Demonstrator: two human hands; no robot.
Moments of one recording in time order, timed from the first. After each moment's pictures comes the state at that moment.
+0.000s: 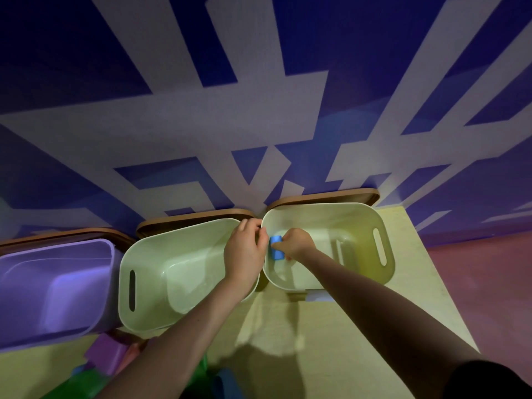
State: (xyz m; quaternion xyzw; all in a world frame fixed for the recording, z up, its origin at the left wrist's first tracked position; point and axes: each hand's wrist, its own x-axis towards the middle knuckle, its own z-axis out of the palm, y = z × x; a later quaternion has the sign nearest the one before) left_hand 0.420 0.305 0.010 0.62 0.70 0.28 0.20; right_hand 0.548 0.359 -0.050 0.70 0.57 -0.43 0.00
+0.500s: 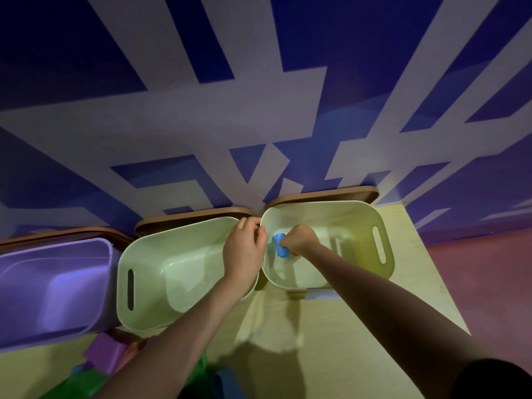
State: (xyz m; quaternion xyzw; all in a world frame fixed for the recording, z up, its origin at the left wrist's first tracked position) left_hand 0.420 0.306 0.007 0.62 0.70 0.28 0.20; right_hand 0.559 0.366 -0.052 0.71 0.55 -0.44 0.02
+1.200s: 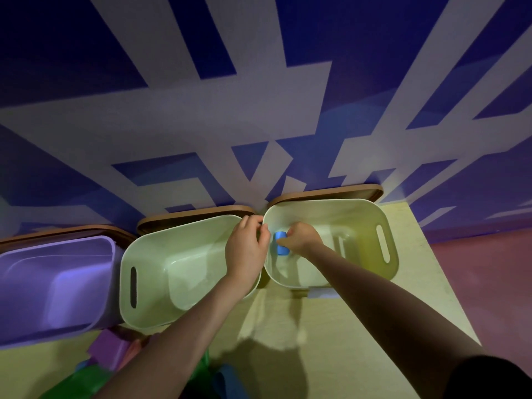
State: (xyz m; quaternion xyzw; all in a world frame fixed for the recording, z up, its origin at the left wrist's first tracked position) left_hand 0.420 0.306 0.008 0.62 0.70 0.29 0.20; right_hand 0.558 0.365 -0.055 0.69 0.60 -0.40 0.01
